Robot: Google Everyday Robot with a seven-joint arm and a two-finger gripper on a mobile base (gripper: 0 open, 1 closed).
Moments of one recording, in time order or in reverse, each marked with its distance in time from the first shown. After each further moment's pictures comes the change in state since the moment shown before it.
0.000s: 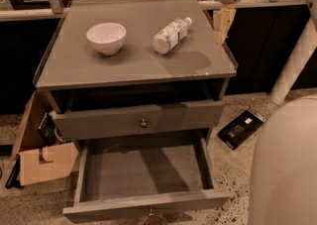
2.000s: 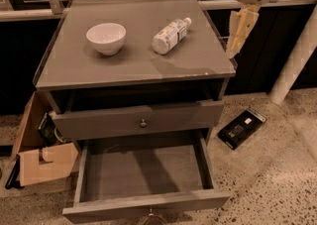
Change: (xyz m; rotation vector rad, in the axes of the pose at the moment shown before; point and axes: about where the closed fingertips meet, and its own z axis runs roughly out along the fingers) arm -0.050 0.047 -0.050 0.032 -0.024 0.176
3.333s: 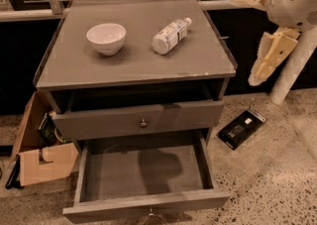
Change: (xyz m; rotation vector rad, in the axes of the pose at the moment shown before) arm 0.005 0.077 -0.038 0.071 0.070 0.286
